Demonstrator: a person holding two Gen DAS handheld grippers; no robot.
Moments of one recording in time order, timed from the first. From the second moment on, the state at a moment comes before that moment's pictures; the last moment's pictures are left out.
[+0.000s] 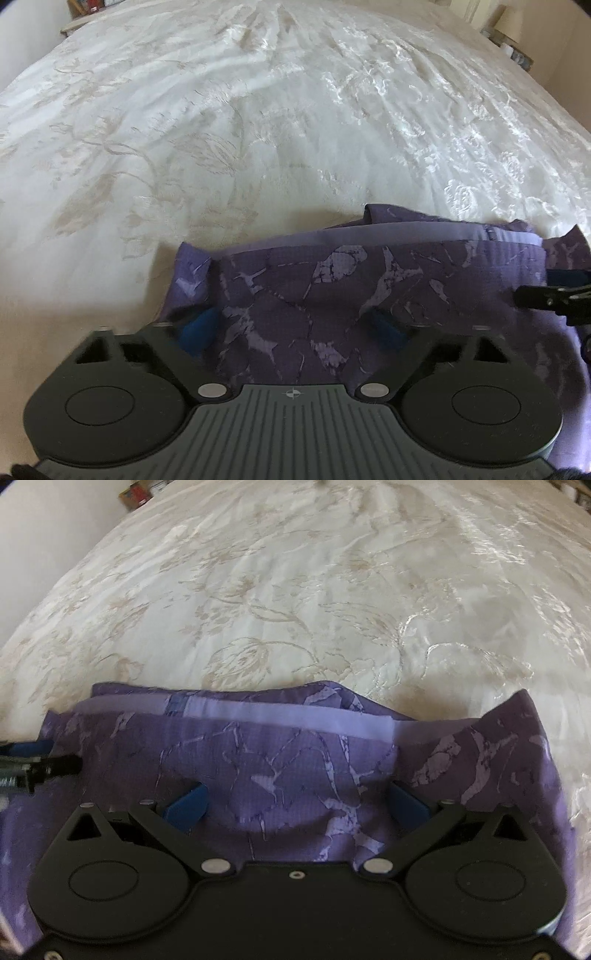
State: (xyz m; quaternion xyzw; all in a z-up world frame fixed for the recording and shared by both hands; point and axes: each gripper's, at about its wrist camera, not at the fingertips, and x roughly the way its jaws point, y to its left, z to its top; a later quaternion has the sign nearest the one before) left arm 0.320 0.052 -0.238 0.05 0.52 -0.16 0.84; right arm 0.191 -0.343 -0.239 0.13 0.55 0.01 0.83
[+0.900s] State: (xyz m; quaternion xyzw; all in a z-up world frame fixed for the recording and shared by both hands) left arm 0.180 -0.050 -0.226 -0.02 0.51 -0.18 0.84; right arm 0.027 -0.474 -0.209 0.30 0.52 0.04 0.80
